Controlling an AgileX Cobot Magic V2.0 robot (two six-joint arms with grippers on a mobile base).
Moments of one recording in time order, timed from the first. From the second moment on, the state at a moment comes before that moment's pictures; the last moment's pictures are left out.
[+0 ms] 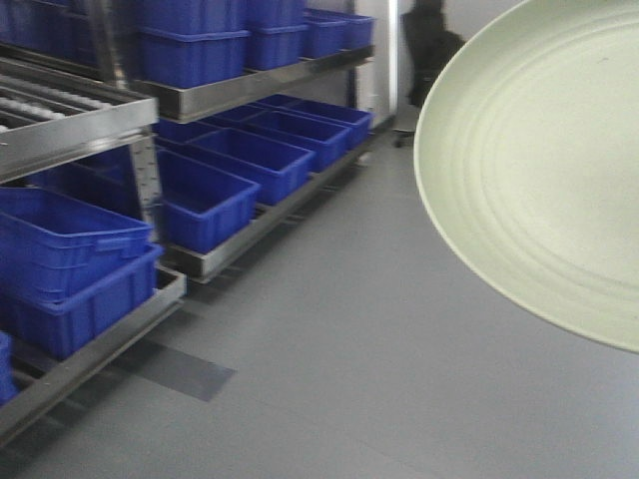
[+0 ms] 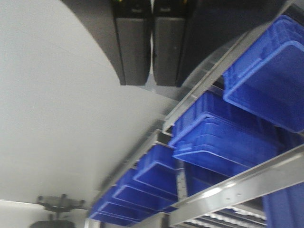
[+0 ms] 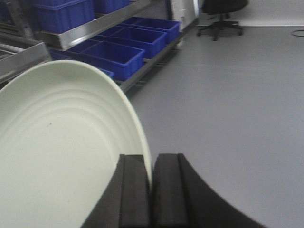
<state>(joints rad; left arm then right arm) 0.02 -0.01 0.00 -0.06 0.28 0.02 0.11 0.36 -0.23 0.03 0.07 0.17</state>
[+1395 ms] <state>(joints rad) 0.02 -0.01 0.00 -0.06 0.28 0.02 0.11 0.36 -0.23 0.03 0.07 0.17</state>
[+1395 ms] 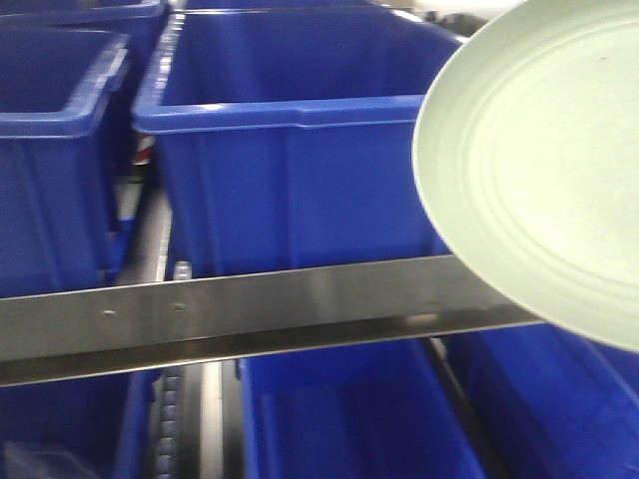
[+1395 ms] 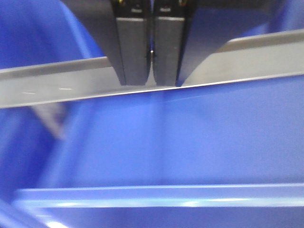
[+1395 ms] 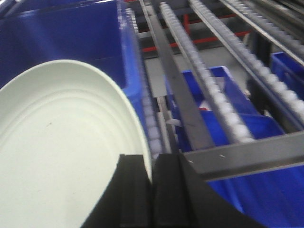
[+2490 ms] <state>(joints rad) 0.02 -0.01 0.00 -0.06 0.28 0.02 0.11 0.36 -0.23 0.03 0.07 0.17</state>
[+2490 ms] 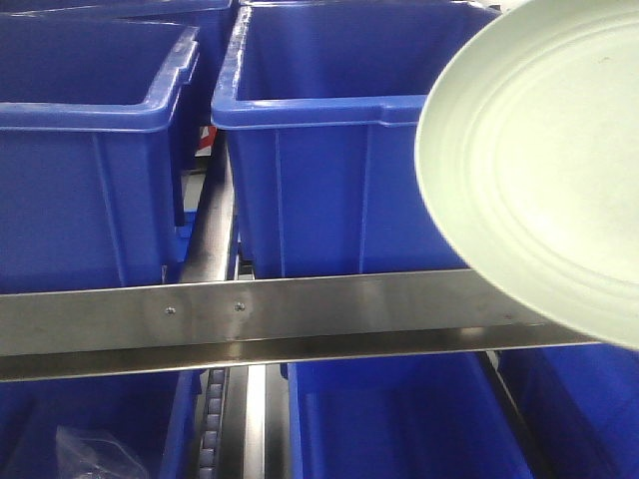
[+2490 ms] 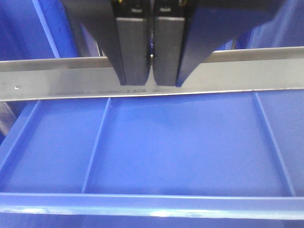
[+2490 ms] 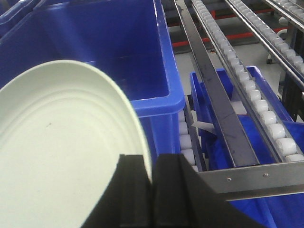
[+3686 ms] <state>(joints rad) 0.02 -0.01 0.00 -0.06 0.28 0.02 0.20 1.12 -0.88 0.03 0.03 0.17</state>
